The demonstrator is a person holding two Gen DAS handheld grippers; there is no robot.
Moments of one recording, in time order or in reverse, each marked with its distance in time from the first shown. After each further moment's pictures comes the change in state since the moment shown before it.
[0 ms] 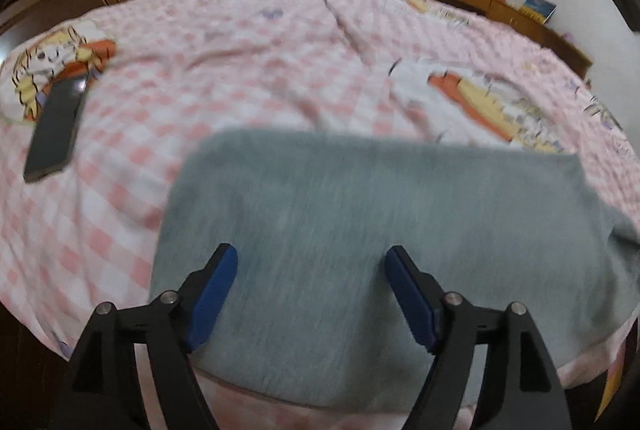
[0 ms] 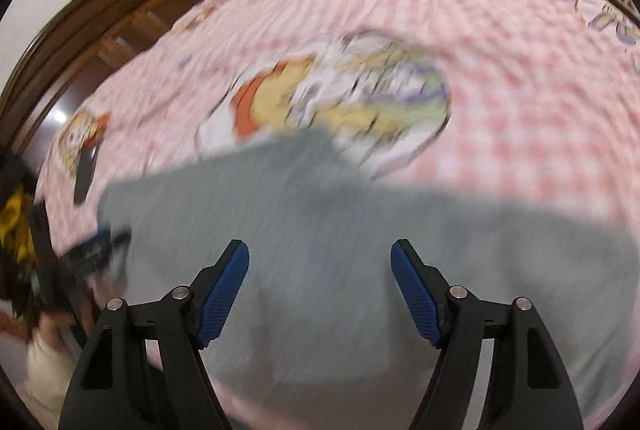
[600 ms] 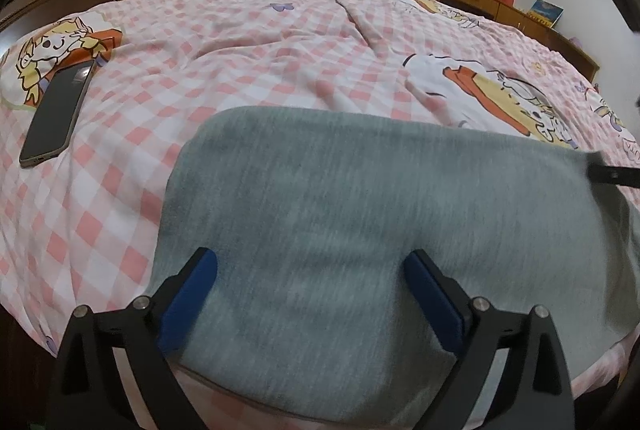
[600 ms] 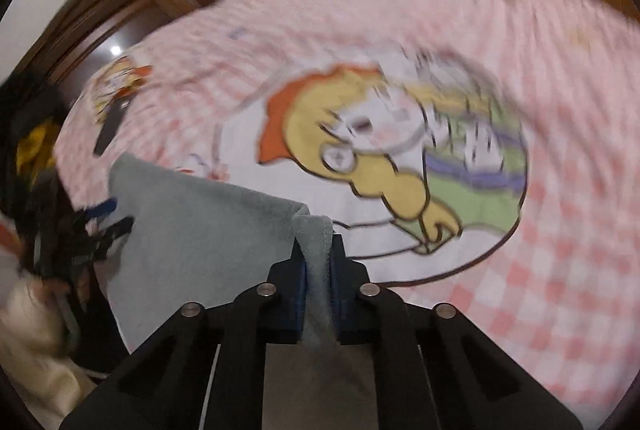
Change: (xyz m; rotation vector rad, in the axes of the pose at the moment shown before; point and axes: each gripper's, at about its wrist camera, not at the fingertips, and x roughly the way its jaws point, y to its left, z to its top) left arm 0.013 0.005 -0.009 -0.018 -0.027 0.015; right arm 0.047 0.009 0.040 -0.326 0.035 0.162
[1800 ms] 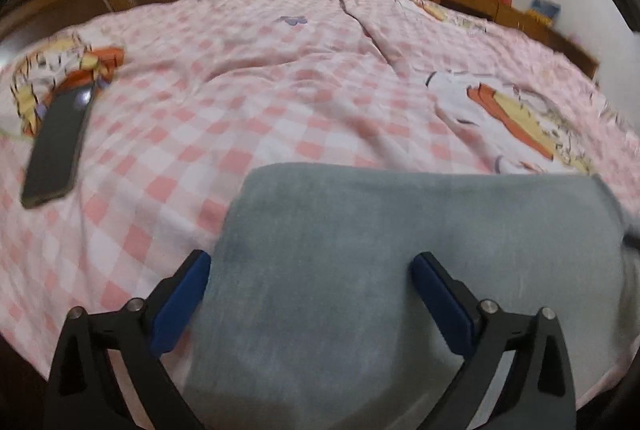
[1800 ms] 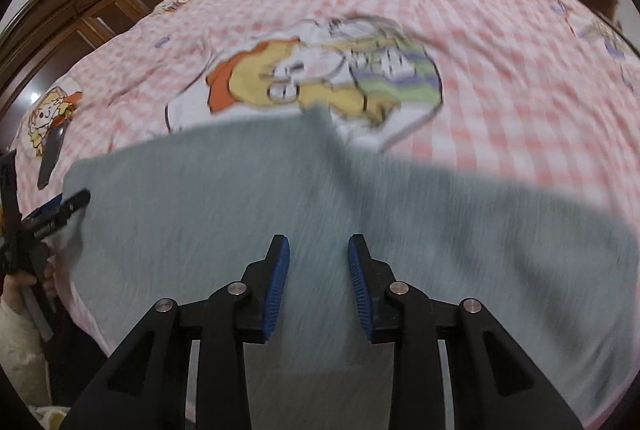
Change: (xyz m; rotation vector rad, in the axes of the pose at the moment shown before) left arm 0.012 0.033 0.028 0.009 -0.032 -0.012; right arm -0.014 0.035 -0.071 0.306 -0.004 -0.285
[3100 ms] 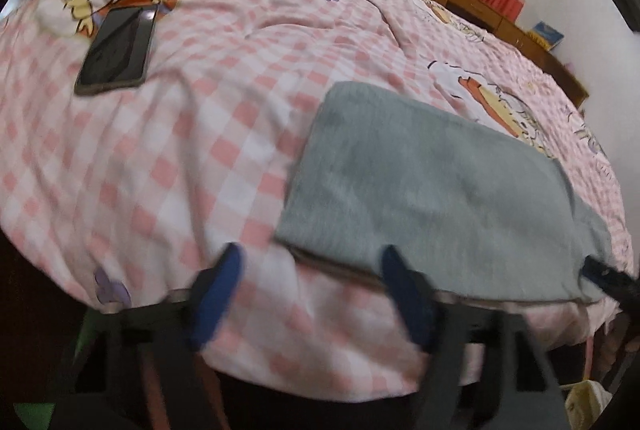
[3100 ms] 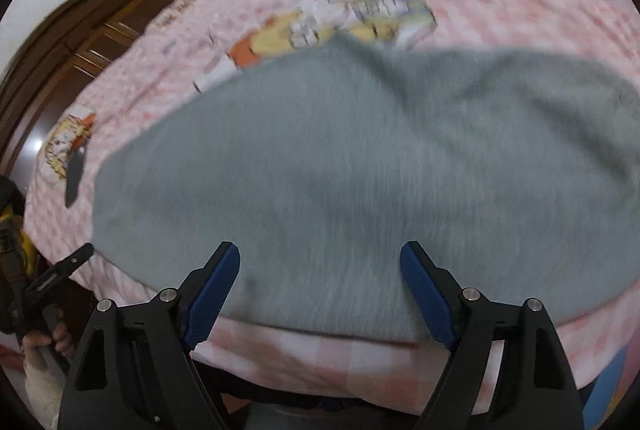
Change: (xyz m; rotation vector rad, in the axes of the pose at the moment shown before) left arm -0.072 0.056 -0.061 -0.126 0.109 -0.115; right arm -0.012 0.024 -0.062 0.196 0.050 0.070
